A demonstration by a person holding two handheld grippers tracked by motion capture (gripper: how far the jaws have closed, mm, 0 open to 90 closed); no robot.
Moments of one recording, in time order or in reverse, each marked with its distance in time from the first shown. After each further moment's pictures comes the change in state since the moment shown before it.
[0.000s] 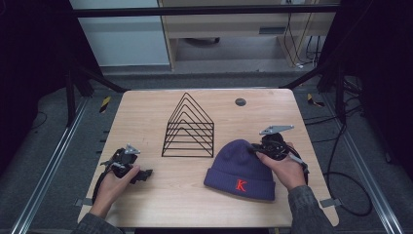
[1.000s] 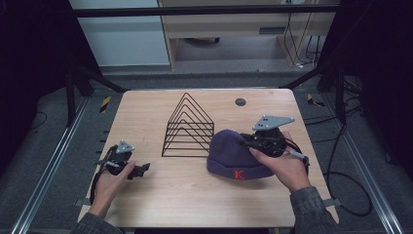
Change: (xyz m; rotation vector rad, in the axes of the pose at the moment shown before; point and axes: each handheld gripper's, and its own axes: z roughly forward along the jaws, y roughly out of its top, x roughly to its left) left arm 0.005 0.003 -0.019 -0.152 0.007 -0.009; right arm 0.054 0.050 -0.053 -0.148 0.064 -0.208
